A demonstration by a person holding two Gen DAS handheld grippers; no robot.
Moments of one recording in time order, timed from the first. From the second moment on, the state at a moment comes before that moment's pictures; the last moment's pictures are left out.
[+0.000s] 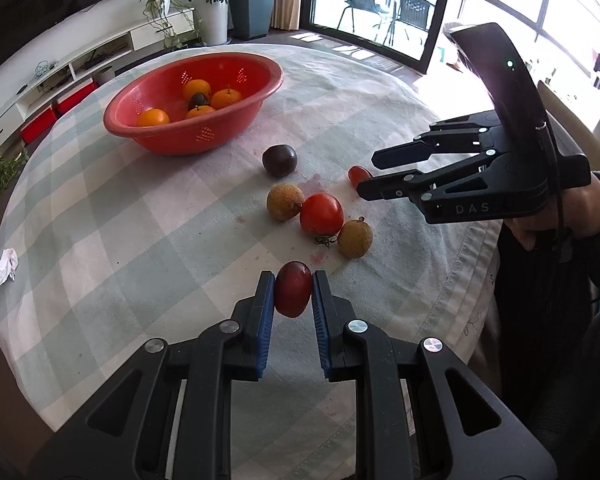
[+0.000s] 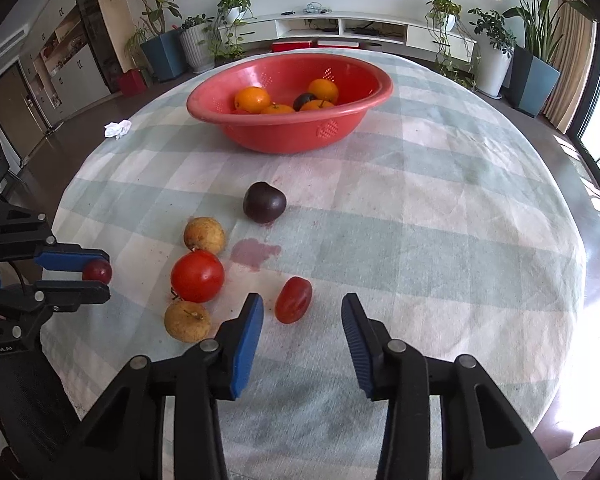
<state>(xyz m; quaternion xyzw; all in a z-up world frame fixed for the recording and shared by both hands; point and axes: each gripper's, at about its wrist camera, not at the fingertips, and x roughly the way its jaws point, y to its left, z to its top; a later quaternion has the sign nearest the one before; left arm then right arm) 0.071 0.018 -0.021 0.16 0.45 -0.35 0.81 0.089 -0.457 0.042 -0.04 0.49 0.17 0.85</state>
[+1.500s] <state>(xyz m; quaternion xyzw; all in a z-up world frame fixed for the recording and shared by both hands) 0.151 0.020 0.031 0.09 0.41 -0.30 0.86 0.142 -0.485 0.129 0.01 0.42 0.17 0.89</state>
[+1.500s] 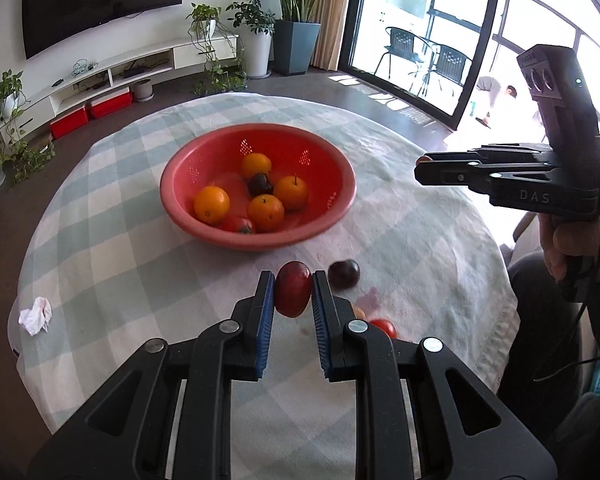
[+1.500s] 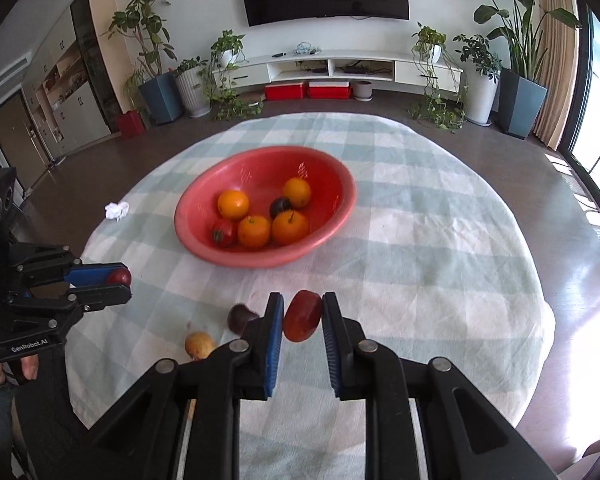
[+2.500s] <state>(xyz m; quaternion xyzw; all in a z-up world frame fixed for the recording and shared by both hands) 0.307 -0.041 -0.027 0.11 0.44 -0.26 0.85 0.287 -0.441 0.069 0.03 0.47 0.19 0.86</state>
